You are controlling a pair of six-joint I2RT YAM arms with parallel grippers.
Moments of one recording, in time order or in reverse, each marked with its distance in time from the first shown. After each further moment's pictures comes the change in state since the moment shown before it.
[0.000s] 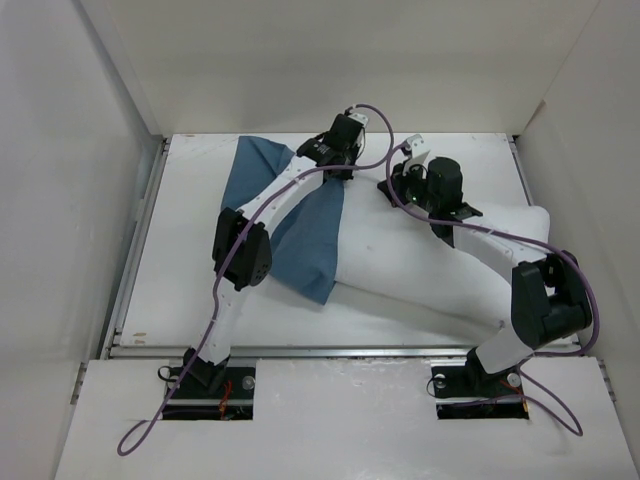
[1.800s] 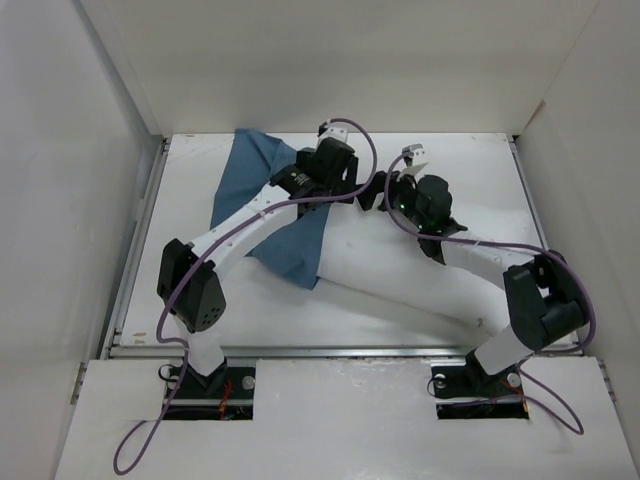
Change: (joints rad) left arm -0.113 -0.495 -0.535 0.056 -0.206 -0.243; right arm 0.115 0.007 -0.157 0.383 0.140 0.312
